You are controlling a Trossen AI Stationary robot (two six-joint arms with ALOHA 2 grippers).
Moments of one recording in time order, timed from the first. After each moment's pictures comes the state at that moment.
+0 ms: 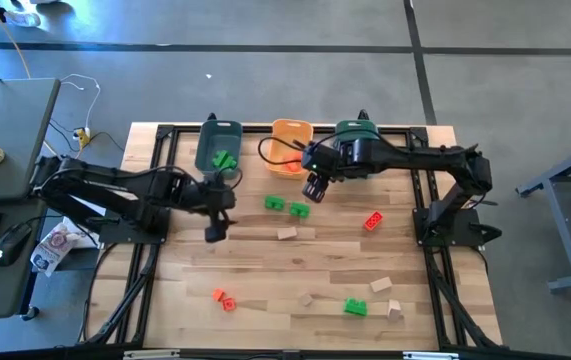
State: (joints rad) left arm 0.04 1.10 0.83 -0.66 -0.17 -0.12; right arm -0.13 1.68 1.55 -0.97 0.30 0.29
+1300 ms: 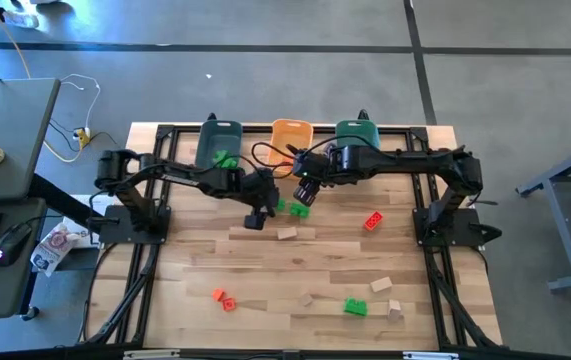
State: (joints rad) left arm 0.27 1.69 0.94 -0.26 -0.04 0.37; right arm -0.10 1.75 1.55 -0.90 0.33 0.36
